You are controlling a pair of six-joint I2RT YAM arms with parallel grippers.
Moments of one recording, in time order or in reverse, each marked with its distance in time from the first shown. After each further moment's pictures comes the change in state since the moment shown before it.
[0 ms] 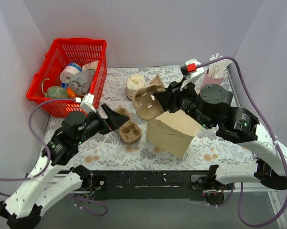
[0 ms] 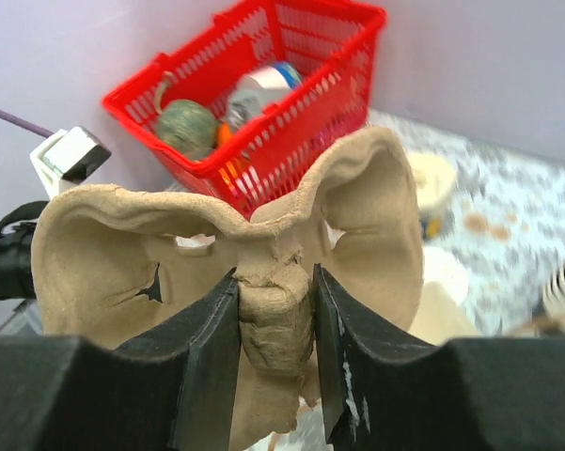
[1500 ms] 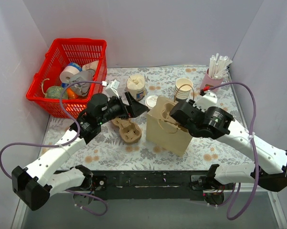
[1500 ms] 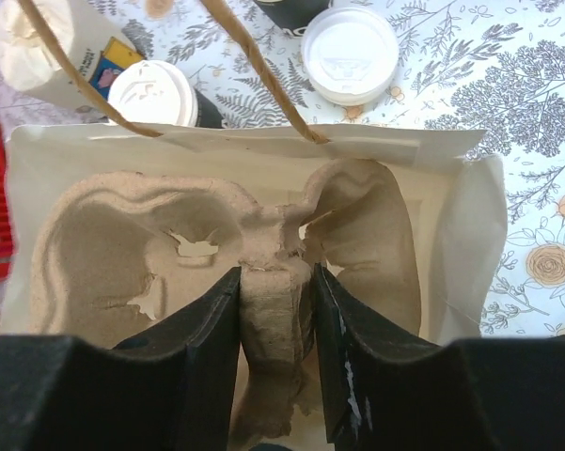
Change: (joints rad) left arm 0.000 0.442 0.013 0.441 0.130 0.138; right arm -0.131 0.026 -0.212 -0.781 0.369 1.146
